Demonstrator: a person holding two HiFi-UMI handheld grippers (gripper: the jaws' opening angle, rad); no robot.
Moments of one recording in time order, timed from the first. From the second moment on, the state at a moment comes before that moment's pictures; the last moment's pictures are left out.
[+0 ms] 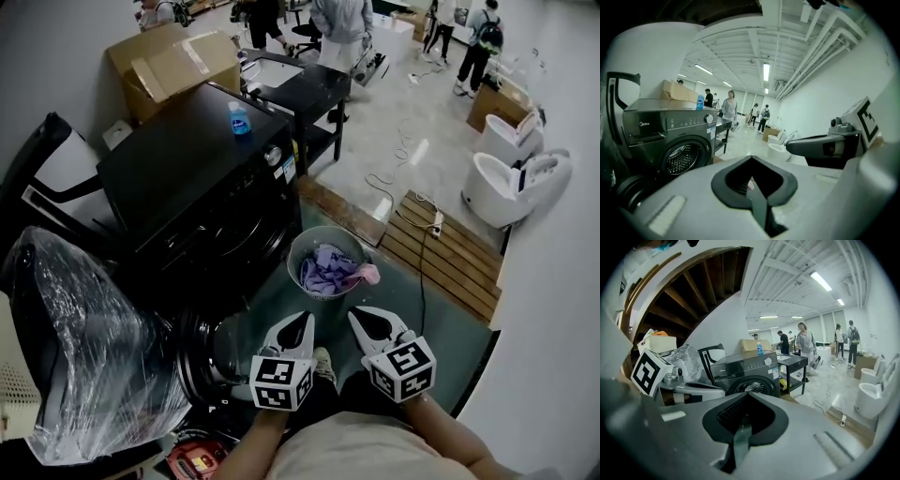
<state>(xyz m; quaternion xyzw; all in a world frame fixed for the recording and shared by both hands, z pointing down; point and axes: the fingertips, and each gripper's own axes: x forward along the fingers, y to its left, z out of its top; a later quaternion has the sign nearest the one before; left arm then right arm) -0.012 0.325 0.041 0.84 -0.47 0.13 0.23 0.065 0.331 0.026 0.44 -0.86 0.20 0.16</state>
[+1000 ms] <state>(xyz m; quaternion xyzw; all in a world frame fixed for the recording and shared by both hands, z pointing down) 0.021 0.194 0.096 0.84 -0.46 0.16 0.25 0.095 0.199 0.085 0.39 -0.86 0.25 0.21</state>
